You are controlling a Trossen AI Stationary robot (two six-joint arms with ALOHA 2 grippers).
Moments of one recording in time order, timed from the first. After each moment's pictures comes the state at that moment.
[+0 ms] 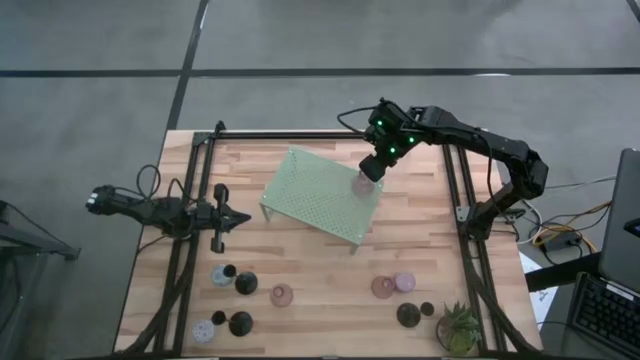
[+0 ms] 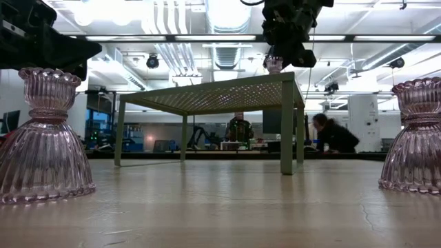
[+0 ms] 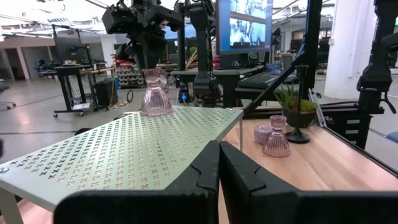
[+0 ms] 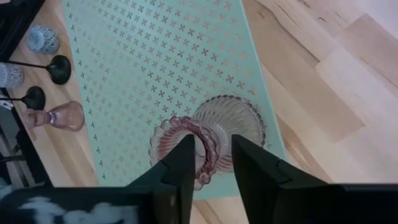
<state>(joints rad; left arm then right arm) -0.28 0.04 0.01 0.06 -0.31 0.07 -0.45 1.56 1.52 -1.07 -0.31 0.39</state>
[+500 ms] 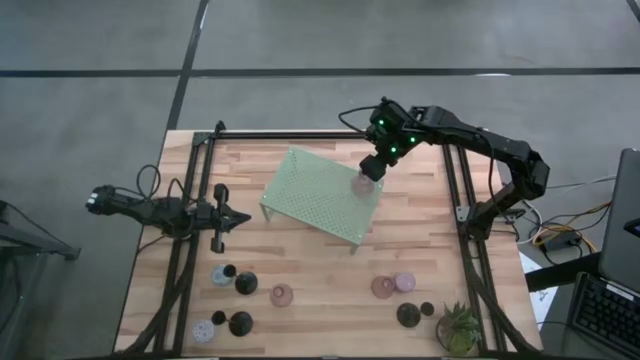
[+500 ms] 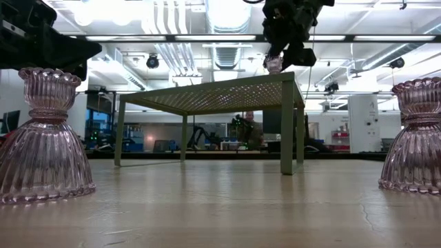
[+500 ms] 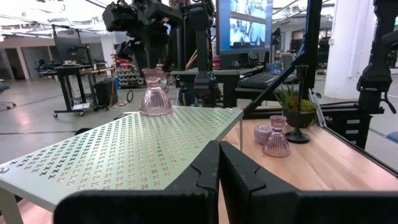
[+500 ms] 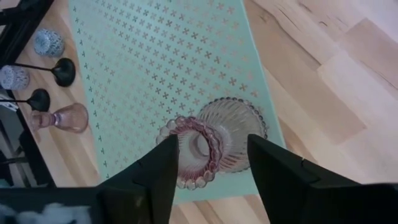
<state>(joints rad) -0.28 0.04 0.01 0.06 -0.31 0.07 -0.45 1.54 1.52 -1.06 -0.31 0.39</state>
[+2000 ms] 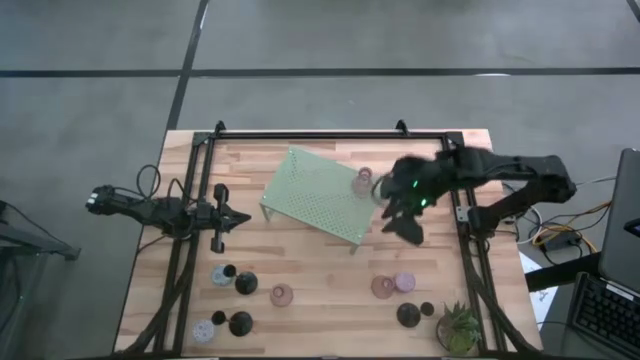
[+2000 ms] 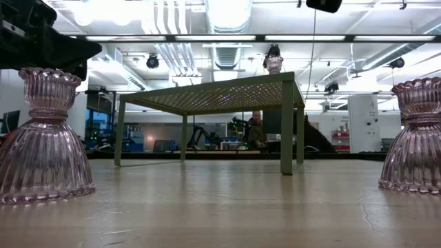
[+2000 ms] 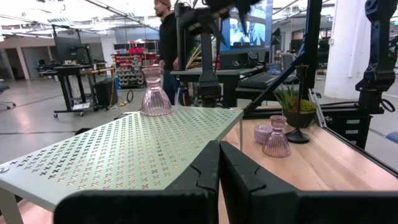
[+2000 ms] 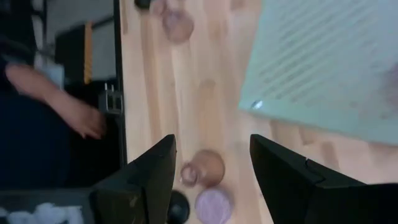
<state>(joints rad) -0.28 0.04 0.01 0.06 -0.31 0.07 0.09 1.36 1.51 -1.11 -0.26 0.41</state>
